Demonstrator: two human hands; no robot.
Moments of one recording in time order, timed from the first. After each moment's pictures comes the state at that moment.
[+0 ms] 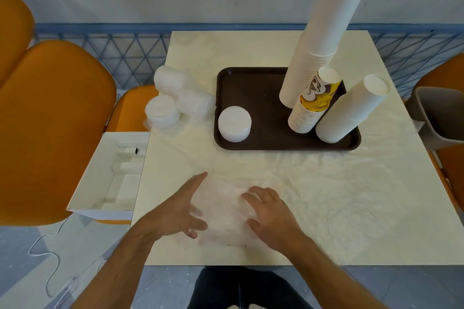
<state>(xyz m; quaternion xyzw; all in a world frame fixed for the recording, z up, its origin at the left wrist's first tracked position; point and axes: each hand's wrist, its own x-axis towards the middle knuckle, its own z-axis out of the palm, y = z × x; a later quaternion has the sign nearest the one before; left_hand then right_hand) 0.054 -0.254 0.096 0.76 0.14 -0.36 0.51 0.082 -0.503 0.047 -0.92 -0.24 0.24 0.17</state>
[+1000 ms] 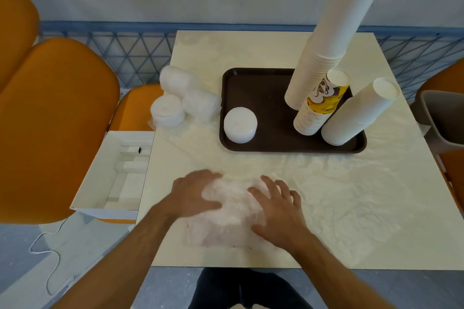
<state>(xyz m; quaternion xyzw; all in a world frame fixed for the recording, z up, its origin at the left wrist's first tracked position) 0.089 -0.245 0.054 0.92 0.02 -0.28 0.26 0.091 -0.495 0.059 -0.94 -0.21 0.26 0.06</state>
